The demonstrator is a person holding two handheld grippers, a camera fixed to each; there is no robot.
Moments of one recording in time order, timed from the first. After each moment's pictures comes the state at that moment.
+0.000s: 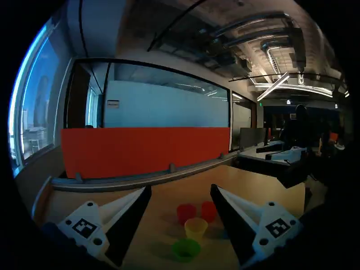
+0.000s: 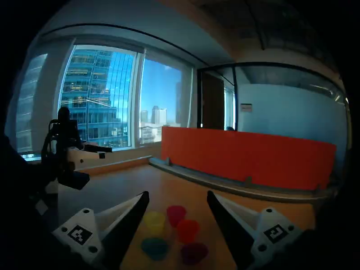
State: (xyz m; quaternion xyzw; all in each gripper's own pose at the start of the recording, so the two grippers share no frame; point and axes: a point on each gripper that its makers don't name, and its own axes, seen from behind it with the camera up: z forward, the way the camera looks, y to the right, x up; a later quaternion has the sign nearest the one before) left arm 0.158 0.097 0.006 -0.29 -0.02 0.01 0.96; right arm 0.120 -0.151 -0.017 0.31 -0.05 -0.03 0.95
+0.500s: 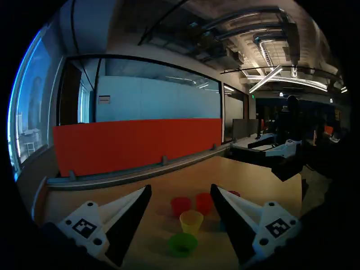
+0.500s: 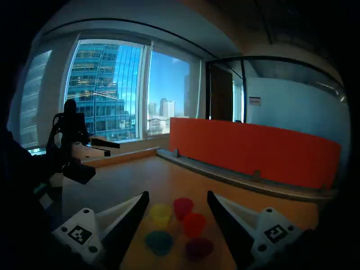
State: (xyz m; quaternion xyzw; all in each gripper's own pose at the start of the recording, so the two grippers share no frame) left arm 0.135 0.108 0.001 -0.32 -0.04 0.03 0.95; right arm 0.093 -0.160 -0.022 0.34 -0.09 -0.04 0.93
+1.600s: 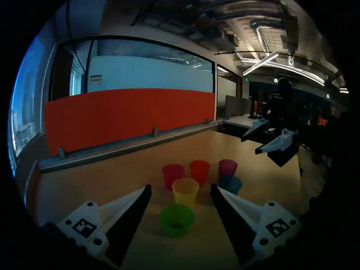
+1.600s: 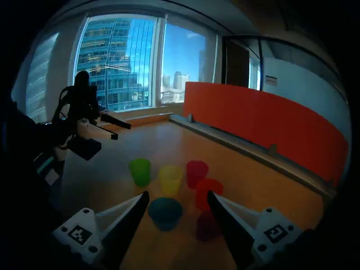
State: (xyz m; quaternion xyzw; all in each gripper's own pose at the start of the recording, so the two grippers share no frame) left arm 0.033 0.113 -0.004 -0.35 -0.11 0.05 0.93; right arm -0.014 -0.162 -0.035 0.39 -0.18 -0.10 0.90
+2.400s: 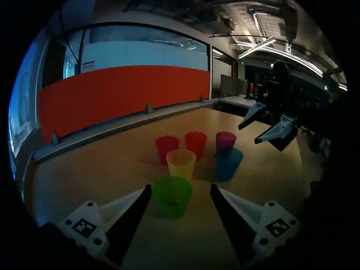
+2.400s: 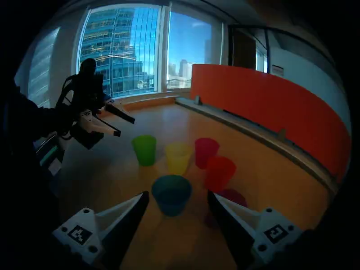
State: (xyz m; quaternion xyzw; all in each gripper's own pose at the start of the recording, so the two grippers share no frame) left arm -0.034 0.115 -0.013 -0.36 -0.18 0.08 0.91; right arm -0.075 -0.166 -0.045 0.40 -0.23 -0.12 0.88
